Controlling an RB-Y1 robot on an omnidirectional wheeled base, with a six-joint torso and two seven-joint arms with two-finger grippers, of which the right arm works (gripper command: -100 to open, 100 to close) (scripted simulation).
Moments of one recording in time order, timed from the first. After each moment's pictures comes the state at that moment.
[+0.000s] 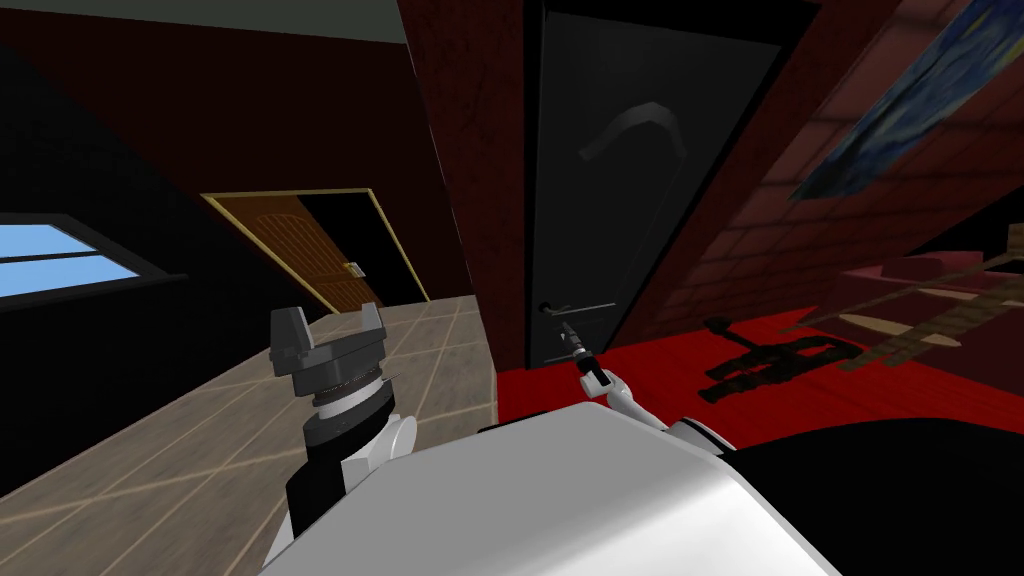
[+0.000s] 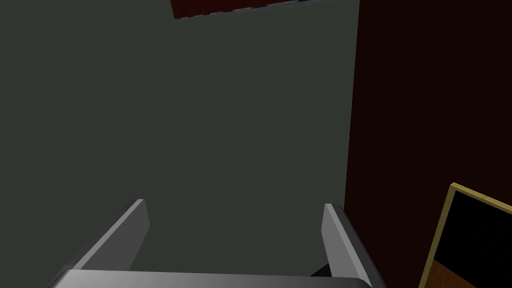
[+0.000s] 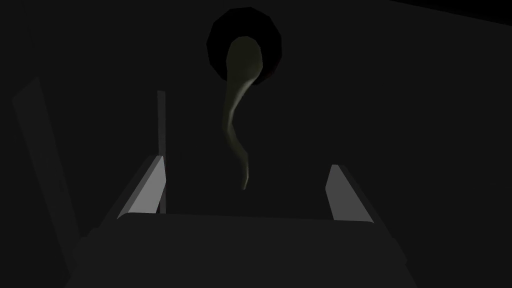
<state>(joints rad) -0.05 -0.38 0.13 -0.85 -0.24 -0.69 -0.10</state>
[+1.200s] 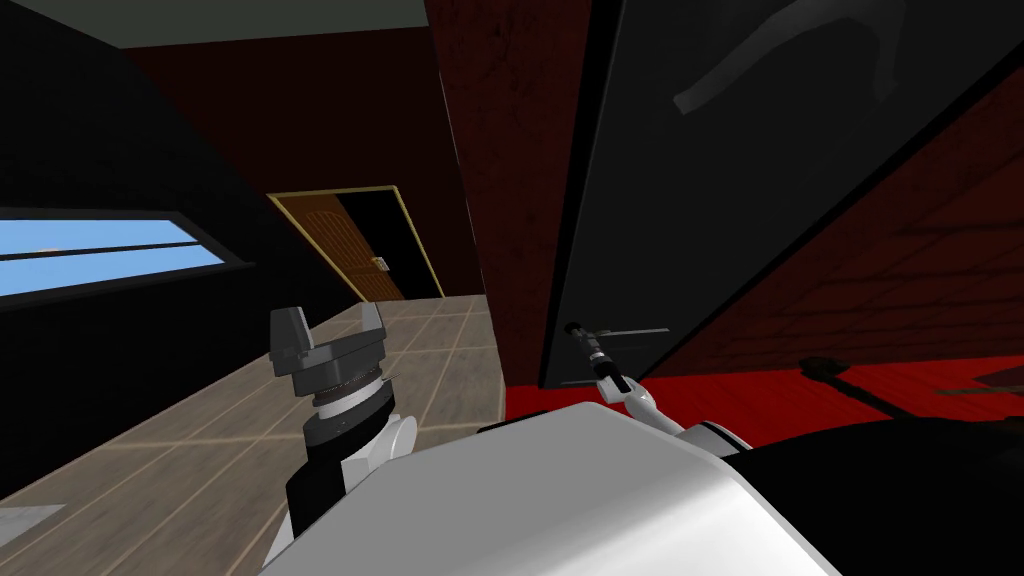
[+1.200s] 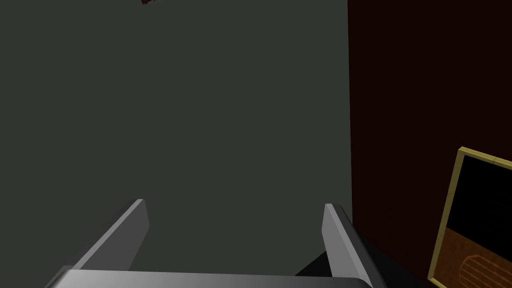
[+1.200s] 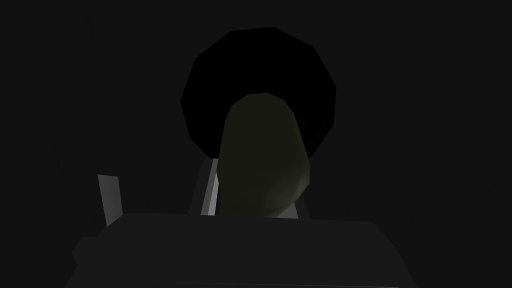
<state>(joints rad) -0.02 -0.45 0.05 -0.75 -0.27 -0.76 -0.17</state>
